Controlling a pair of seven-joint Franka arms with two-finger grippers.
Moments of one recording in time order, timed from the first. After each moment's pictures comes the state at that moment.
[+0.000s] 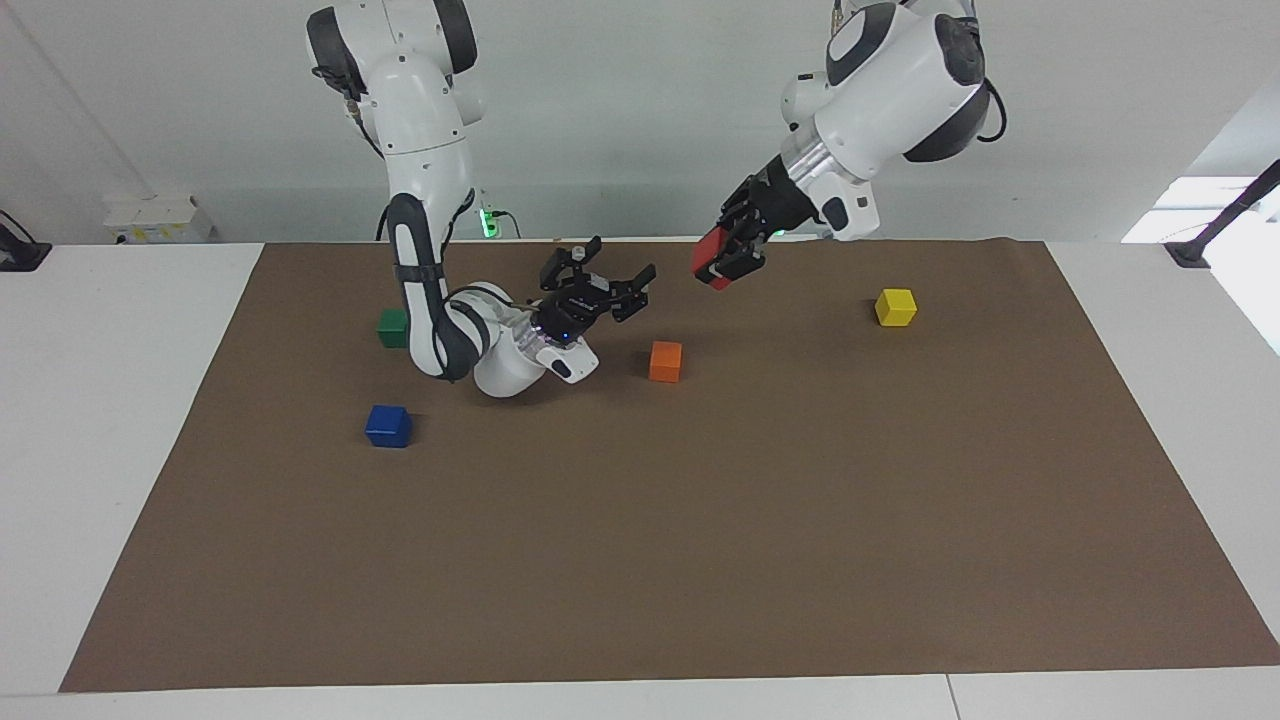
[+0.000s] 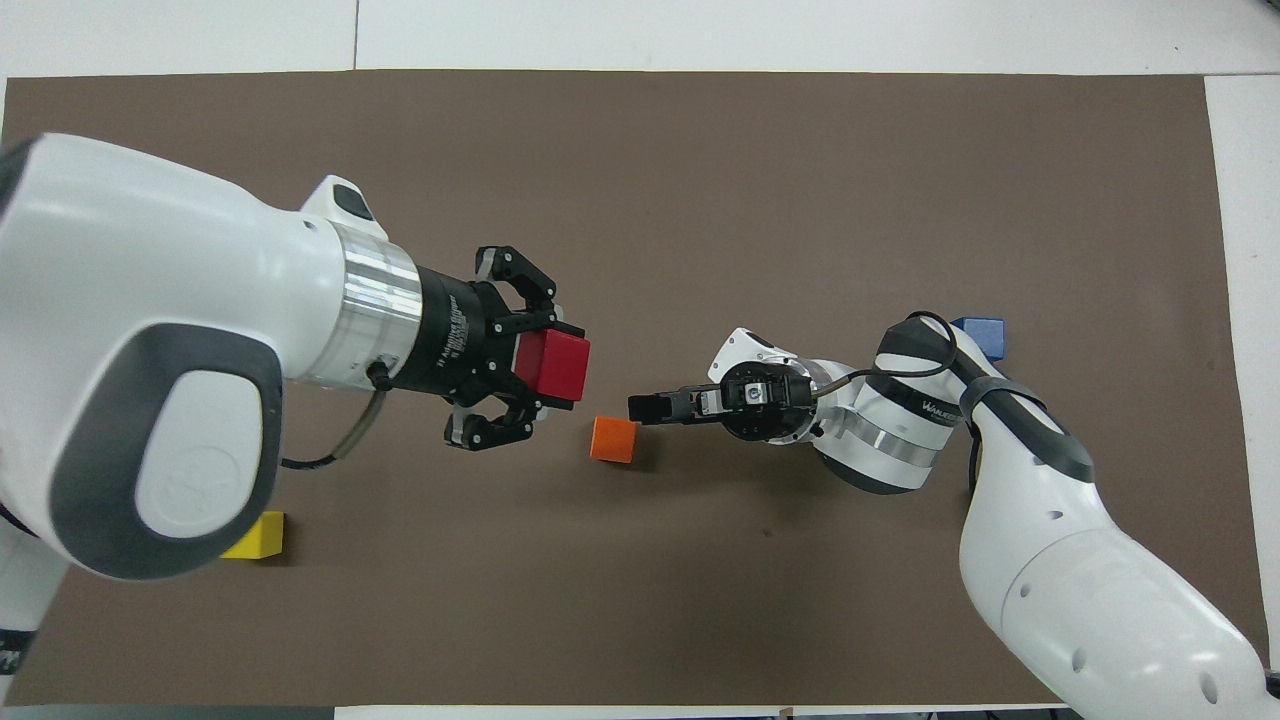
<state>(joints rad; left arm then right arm) -0.28 -0.02 -0.20 -1.77 -0.60 1.88 -1.65 0.32 0.52 0.01 -2.15 2.27 0.90 -0.97</state>
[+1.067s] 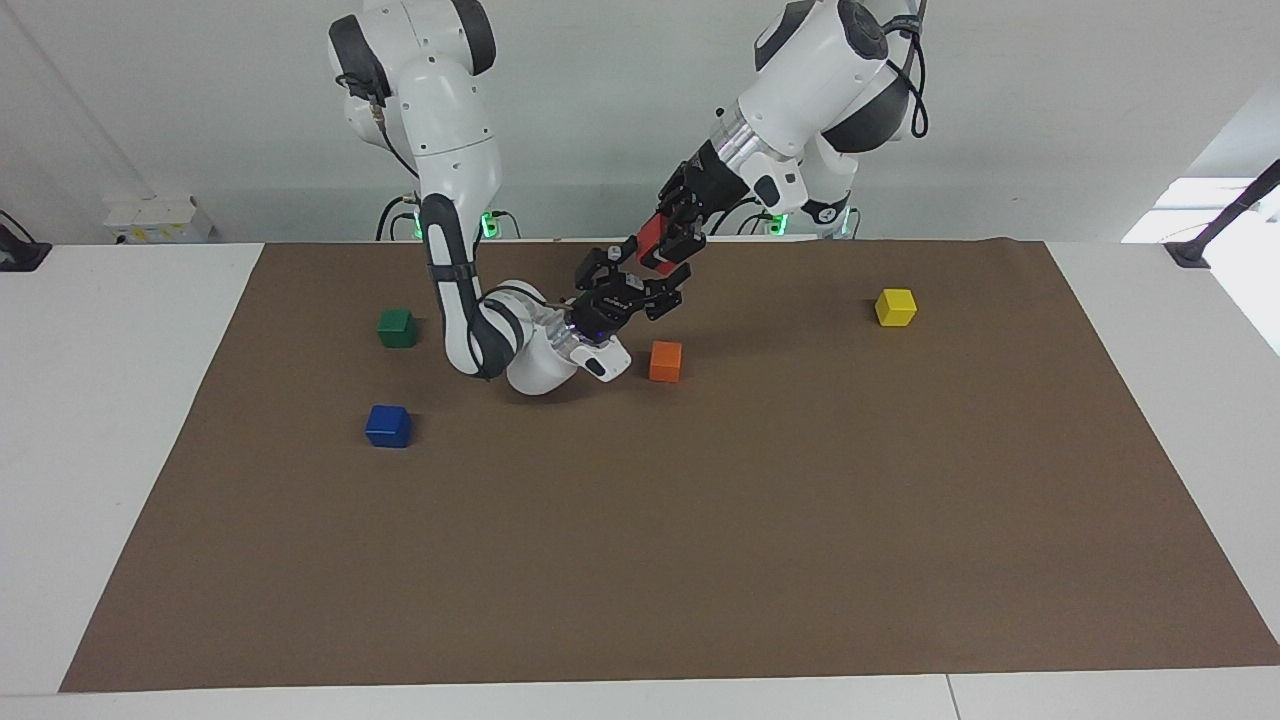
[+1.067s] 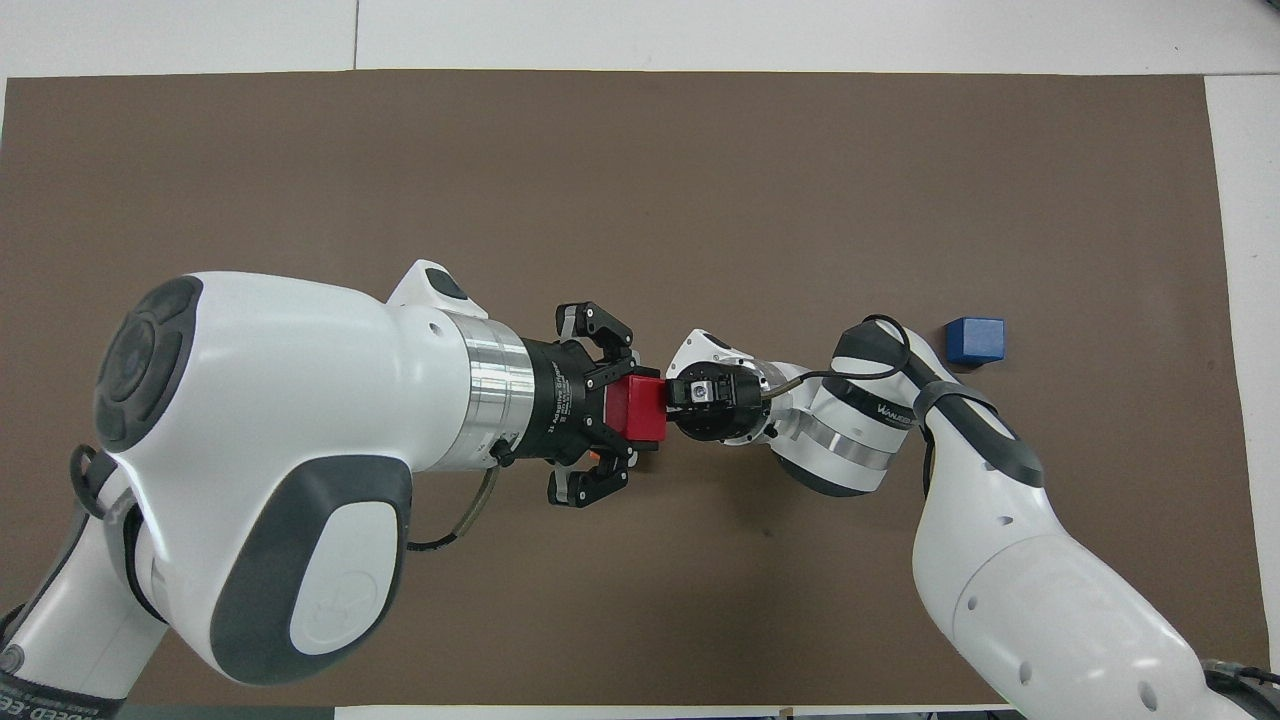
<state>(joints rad) -0.40 -0.07 -0.20 -1.86 -0.60 2.04 -1.84 0.40 0.55 0.01 -2.09 2.35 0.95 -0.97</state>
